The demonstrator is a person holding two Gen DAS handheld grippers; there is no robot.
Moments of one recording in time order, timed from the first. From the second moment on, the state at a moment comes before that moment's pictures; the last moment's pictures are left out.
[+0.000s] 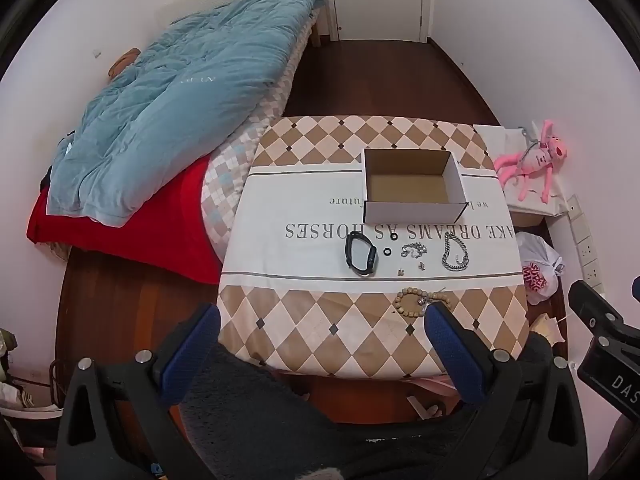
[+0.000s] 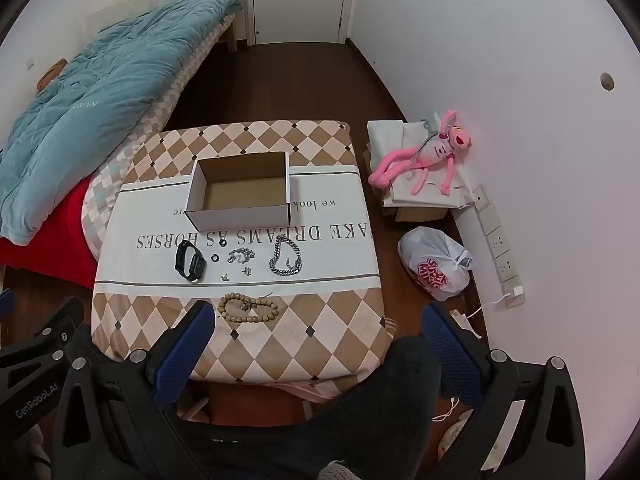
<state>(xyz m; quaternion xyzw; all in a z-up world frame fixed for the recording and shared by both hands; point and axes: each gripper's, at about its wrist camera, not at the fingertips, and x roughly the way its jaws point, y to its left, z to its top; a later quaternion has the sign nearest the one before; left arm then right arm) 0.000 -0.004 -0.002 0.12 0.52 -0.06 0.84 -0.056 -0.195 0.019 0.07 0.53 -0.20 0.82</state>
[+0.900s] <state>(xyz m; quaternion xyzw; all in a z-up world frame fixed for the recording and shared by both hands) 0.000 -0.004 0.000 0.10 0.52 -0.10 0.84 -0.054 -0.199 0.018 0.08 0.53 -0.20 0.82</state>
